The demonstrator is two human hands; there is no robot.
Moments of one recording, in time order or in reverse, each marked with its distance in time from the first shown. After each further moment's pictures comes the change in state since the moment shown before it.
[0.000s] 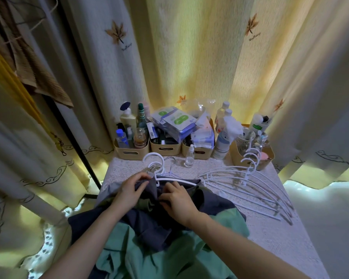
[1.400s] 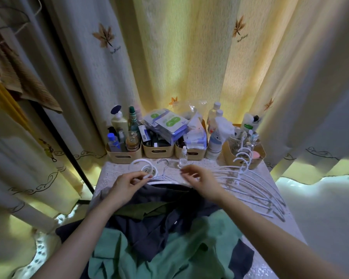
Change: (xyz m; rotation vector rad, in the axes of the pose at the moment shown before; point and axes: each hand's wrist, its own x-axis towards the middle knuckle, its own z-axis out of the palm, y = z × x) left_hand 0.021 0.025 -0.010 -0.100 -0.127 -0.101; right_hand -0.012 0.059 -0.077 0.600 0.076 0.398
